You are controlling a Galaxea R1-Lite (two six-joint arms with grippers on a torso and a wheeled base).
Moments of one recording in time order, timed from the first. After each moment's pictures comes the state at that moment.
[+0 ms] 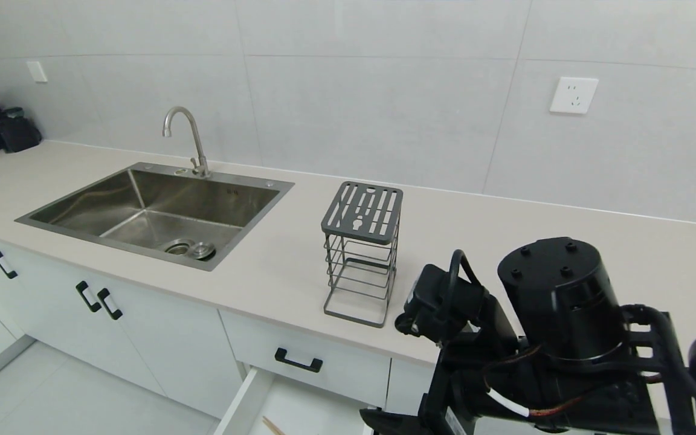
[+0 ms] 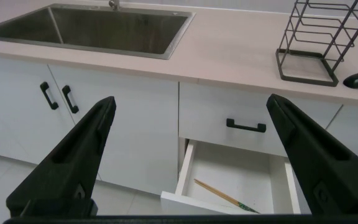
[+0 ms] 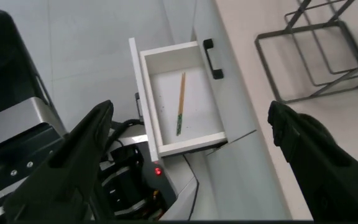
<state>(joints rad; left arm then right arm) 0.00 0.00 0.00 0.00 -0.06 0.00 0.92 1.68 -0.74 -0.32 0.14 -0.08</state>
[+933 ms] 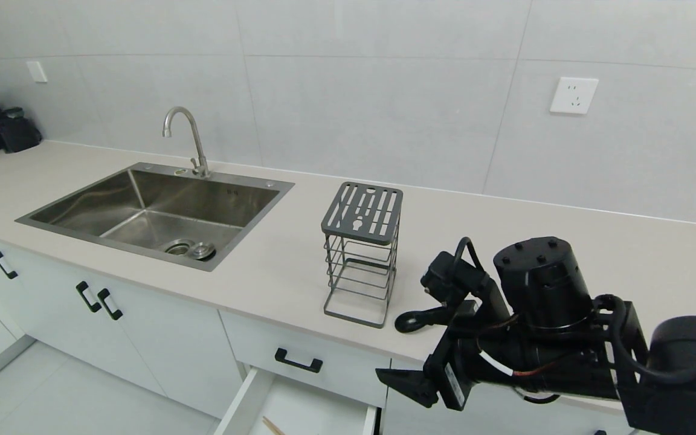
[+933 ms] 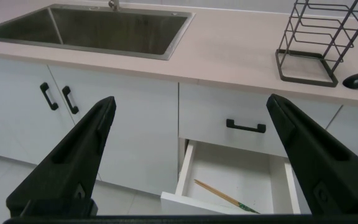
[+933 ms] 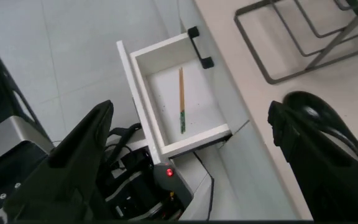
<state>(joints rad) 0.00 0.00 0.00 0.00 -0.06 0.00 0.76 1.77 -0.67 -0.46 0.18 -0.01</state>
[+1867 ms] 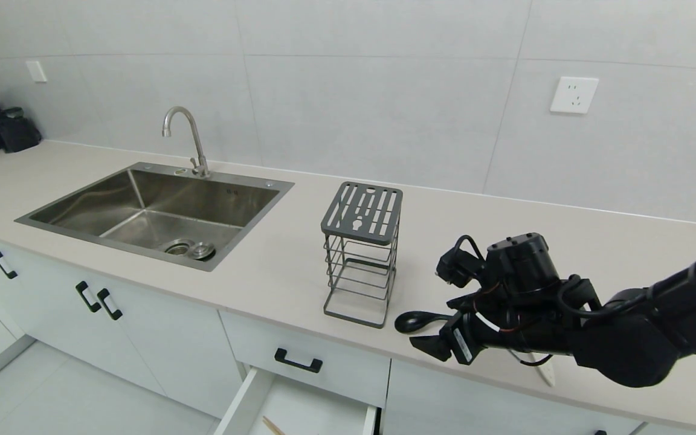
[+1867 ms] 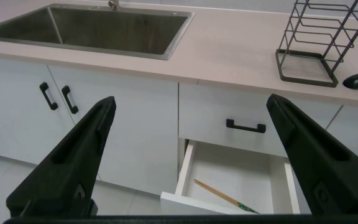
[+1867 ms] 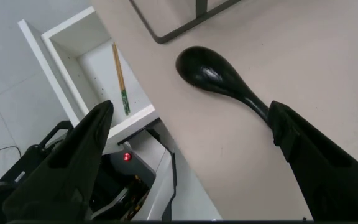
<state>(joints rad) 0.00 0.00 0.00 0.00 -0.06 0.00 0.55 1.96 -0.73 -0.46 0.15 -0.12</state>
